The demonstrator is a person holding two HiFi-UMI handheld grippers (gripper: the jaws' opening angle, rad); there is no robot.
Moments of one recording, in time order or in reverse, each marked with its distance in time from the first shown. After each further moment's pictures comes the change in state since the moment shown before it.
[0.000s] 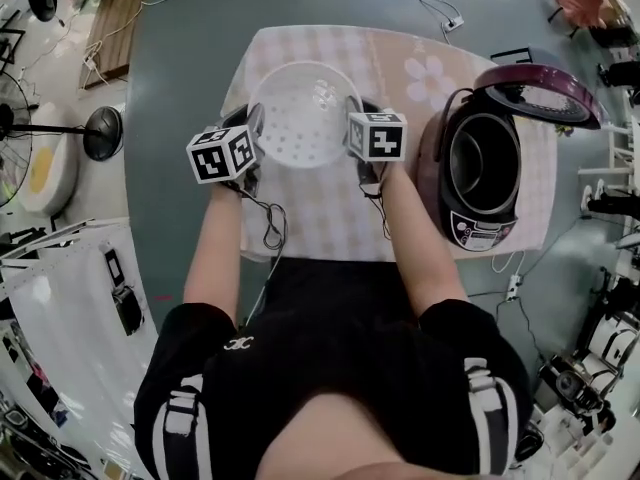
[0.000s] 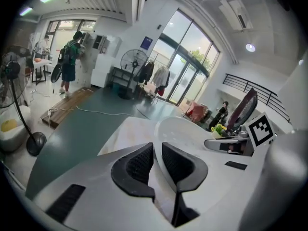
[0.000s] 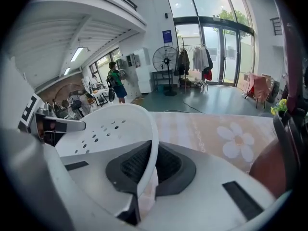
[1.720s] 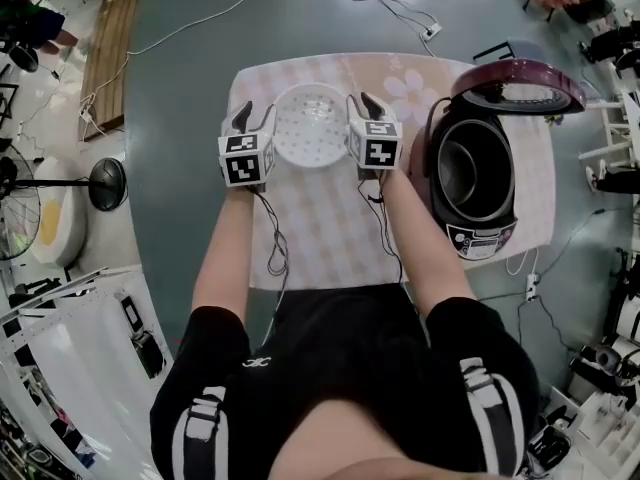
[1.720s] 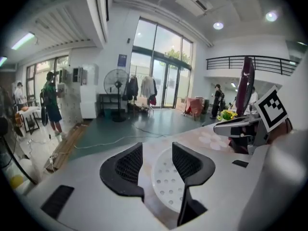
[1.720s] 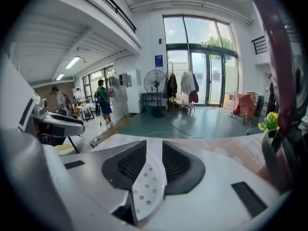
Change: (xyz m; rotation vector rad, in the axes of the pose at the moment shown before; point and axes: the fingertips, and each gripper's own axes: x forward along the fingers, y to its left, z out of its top) left arm 0.079 -0.035 0.062 0.373 -0.127 0.060; right arm 0.007 -0.077 0.052 -0.006 -0.282 -0.168
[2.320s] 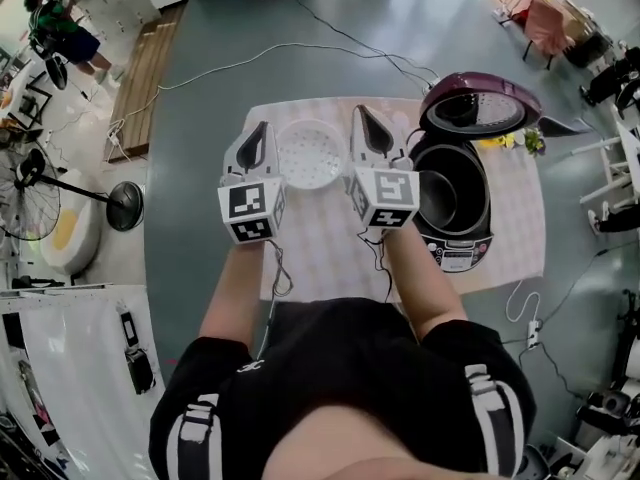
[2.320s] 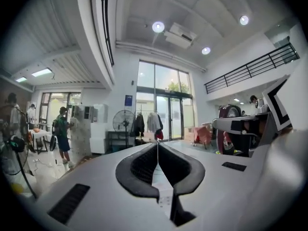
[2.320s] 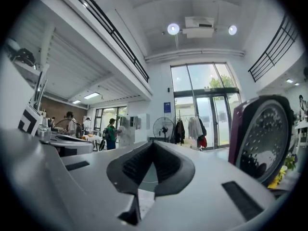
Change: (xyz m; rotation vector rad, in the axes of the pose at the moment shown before) left arm -0.179 -0.097 0.143 0.079 -0.413 0.145; right arm -0.216 0.032 0.167 -0.062 -0.536 0.081
